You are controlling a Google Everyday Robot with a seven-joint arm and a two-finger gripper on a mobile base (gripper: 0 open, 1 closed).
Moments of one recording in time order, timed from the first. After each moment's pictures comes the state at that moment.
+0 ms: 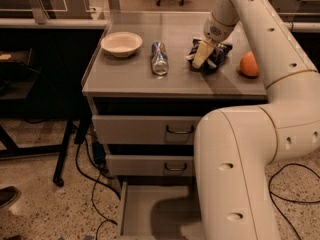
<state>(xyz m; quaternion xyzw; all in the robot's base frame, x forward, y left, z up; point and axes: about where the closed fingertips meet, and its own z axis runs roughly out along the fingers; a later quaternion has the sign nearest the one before) 0.781 -0.161 0.847 -0.51 0.84 0.02 0.19</state>
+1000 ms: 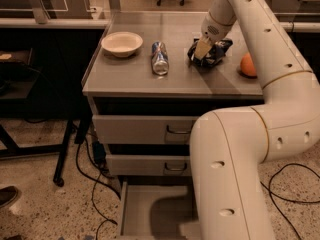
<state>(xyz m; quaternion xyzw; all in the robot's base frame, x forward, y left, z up) 0.789 -0.156 0.848 -0.51 0.84 0.02 0.20</state>
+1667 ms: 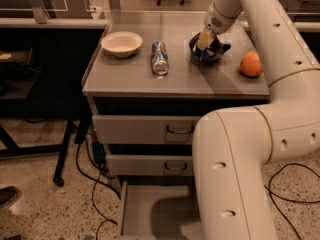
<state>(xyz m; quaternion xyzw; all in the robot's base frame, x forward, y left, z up) 0.792 -0.156 0.879 -0.50 0.83 0.02 0.24</state>
